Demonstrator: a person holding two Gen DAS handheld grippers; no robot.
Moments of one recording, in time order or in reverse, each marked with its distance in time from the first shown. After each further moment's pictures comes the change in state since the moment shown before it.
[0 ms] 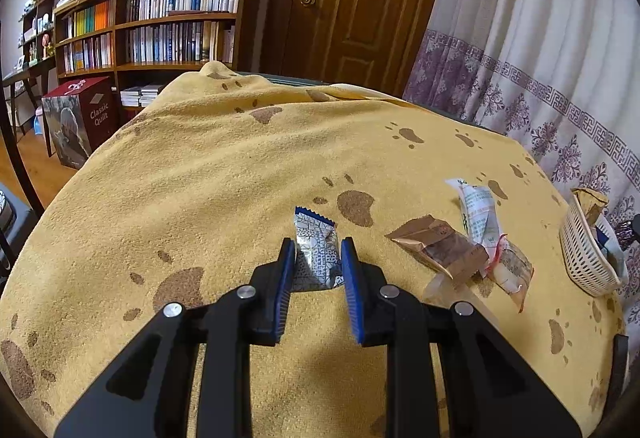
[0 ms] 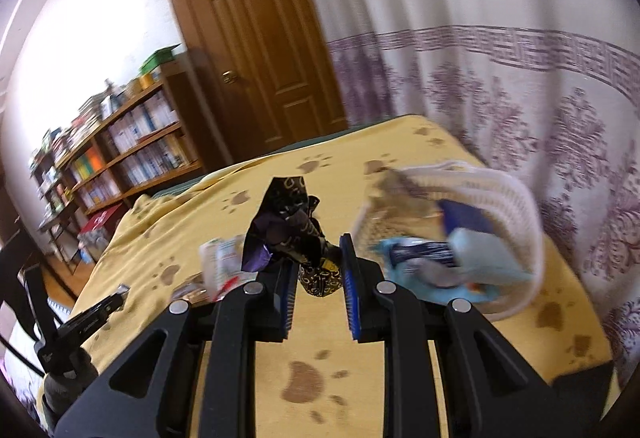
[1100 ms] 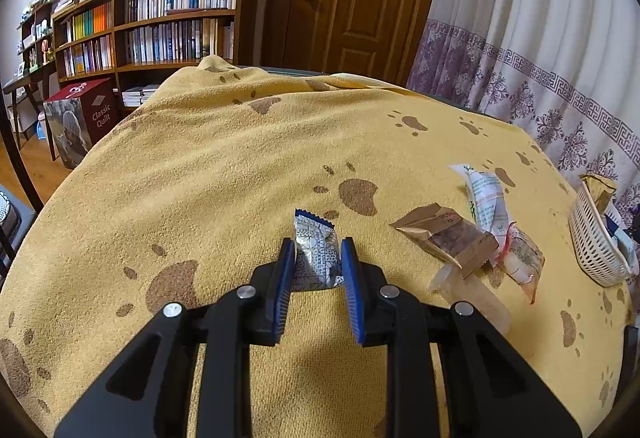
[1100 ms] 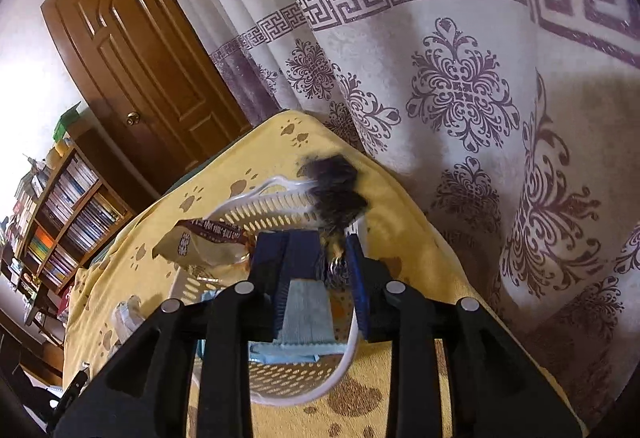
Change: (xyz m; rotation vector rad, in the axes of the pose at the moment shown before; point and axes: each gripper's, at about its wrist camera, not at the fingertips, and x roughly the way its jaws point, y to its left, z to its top) left arm 0.011 -0.004 -0.006 0.026 0.020 0.023; right arm 0.022 -0.142 0.019 0.293 0.035 -0.192
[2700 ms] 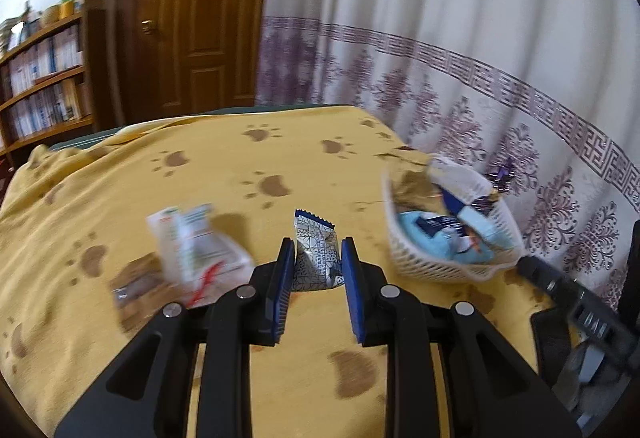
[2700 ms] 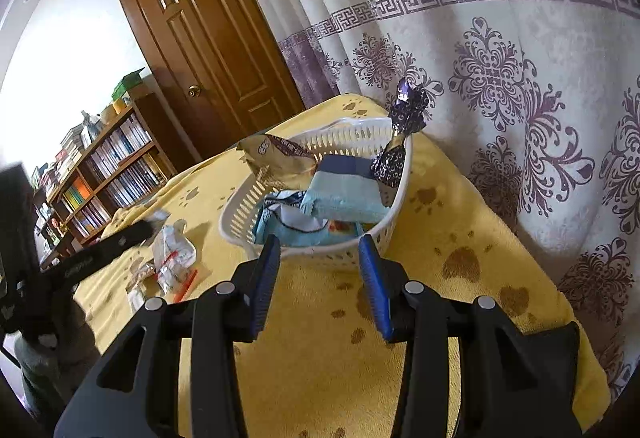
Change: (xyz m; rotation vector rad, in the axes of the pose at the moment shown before) left arm -0.022 -0.240 0.016 0.297 0.002 -0.346; right arm -0.053 0.008 -0.072 -0.169 -0.024 0.171
